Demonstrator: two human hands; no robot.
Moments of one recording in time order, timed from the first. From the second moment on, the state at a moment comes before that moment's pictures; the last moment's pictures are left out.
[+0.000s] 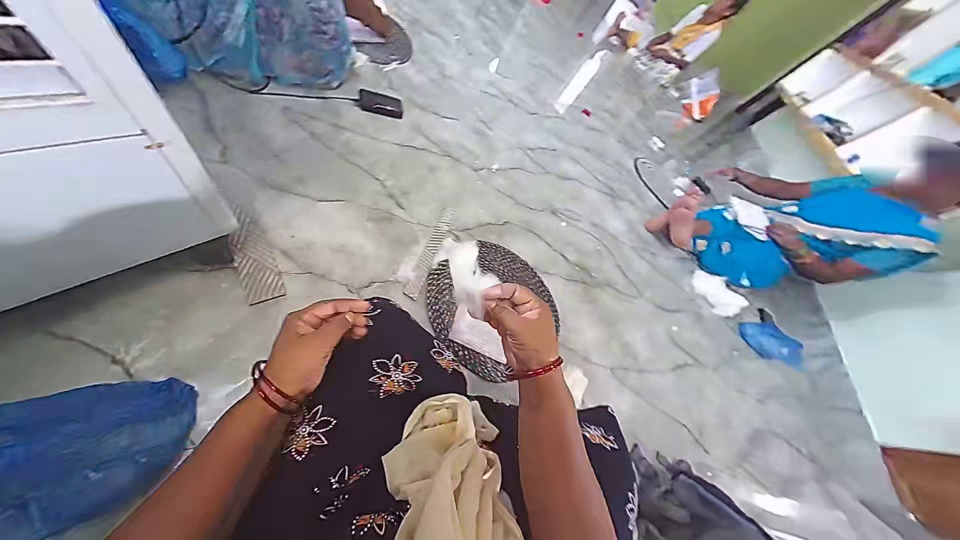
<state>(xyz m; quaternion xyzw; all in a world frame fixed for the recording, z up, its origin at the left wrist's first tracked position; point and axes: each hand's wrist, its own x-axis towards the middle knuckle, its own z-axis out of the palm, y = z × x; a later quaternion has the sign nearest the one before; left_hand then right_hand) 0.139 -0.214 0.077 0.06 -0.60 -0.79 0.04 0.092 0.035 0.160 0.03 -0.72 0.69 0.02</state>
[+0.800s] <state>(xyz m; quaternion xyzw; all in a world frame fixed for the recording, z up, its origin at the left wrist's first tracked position) 0.117 0.046 0.109 0.19 -0.47 -0.85 -0.17 0.152 0.198 0.118 -0.08 -0.80 0.60 -0.03</state>
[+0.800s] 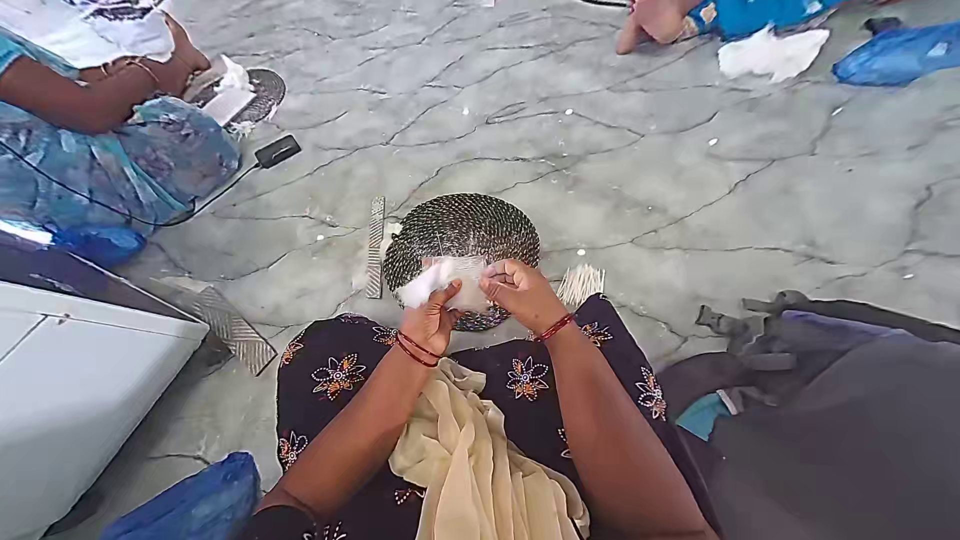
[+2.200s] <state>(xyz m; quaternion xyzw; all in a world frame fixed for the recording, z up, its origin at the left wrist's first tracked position) 0.001 -0.068 0.075 0.04 -0.94 -0.34 -0.09 0.113 0.192 0.108 -0.29 -0.66 0.69 0.06</state>
